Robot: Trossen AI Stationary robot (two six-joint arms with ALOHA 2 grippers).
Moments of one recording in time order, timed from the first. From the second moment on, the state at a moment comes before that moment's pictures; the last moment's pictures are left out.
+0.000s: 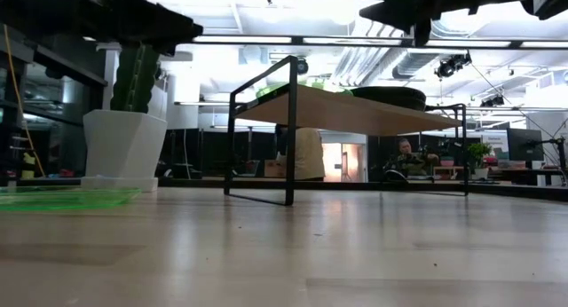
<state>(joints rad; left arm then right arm) -0.09 0.88 0.32 0.44 0.01 0.21 0.23 1.09 0.49 0.67 0.57 0.10</state>
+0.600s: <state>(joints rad) -0.16 0.92 0.45 -0.15 0.14 -0.19 0.24 1.09 0.49 0.68 0.57 0.04</state>
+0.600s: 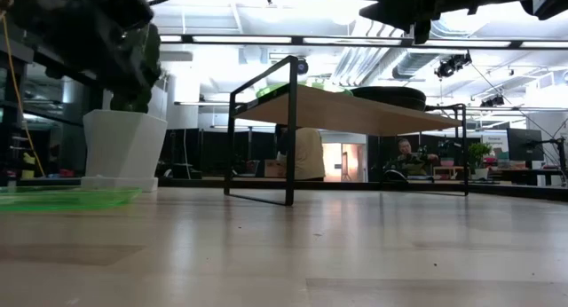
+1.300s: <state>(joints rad) -0.65 1.16 0.54 -0.29 -0.23 -0.52 0.24 1.09 0.49 0.63 0.57 0.05</state>
